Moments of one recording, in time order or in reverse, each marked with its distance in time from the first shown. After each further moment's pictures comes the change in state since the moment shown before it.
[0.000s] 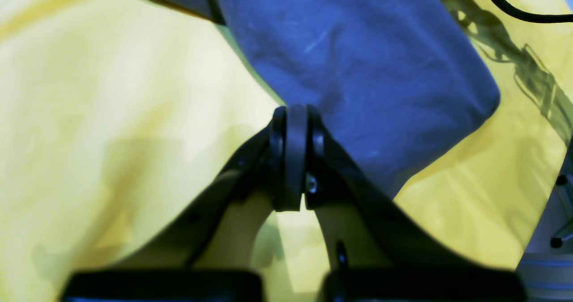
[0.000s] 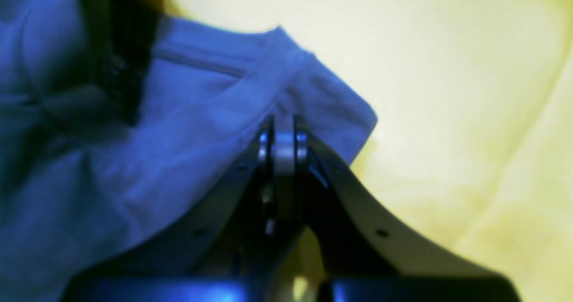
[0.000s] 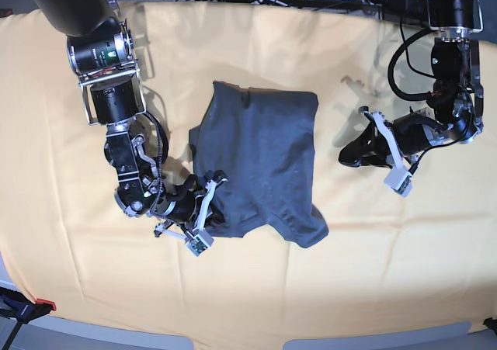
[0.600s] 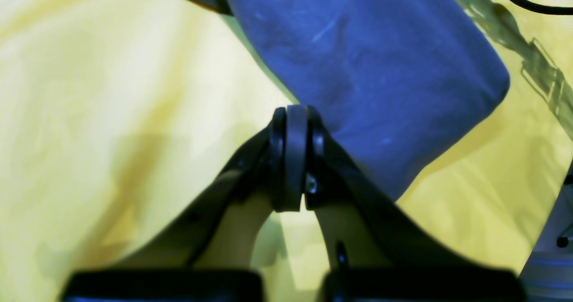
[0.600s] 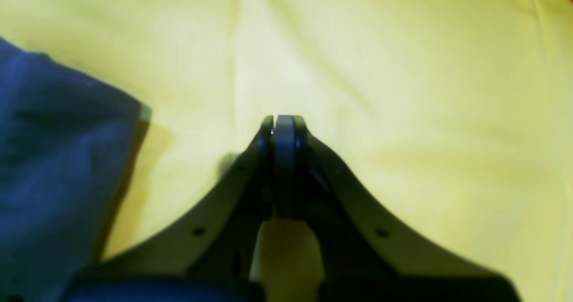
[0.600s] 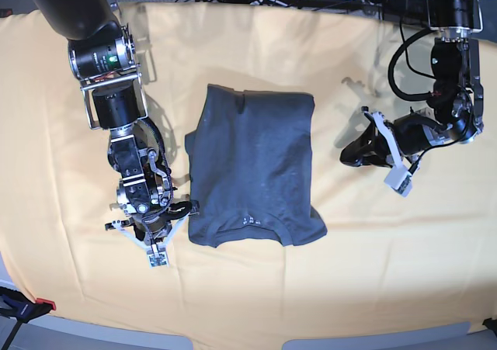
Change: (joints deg) left arm 0.0 0.0 0.0 0.0 1.7 0.3 0.0; right arm 1.1 -0.2 0.3 -2.5 -8.8 -32.5 -10.1
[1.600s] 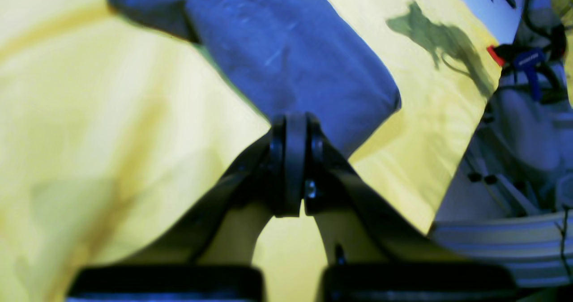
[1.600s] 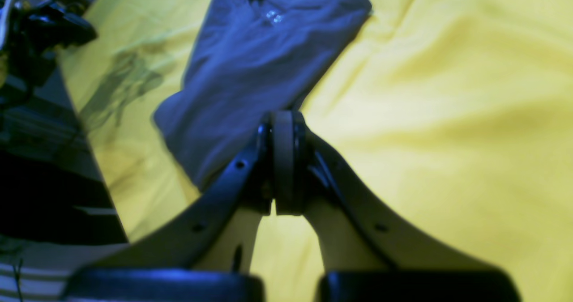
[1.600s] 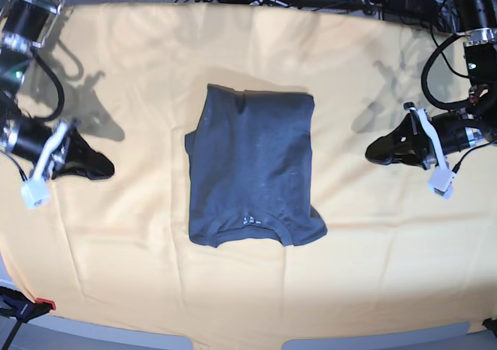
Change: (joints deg) left arm 0.3 -4.7 -11.0 0.0 -27.1 -1.8 19.4; right arm -28.5 19.8 39.8 45.9 81.6 38.4 -48.2
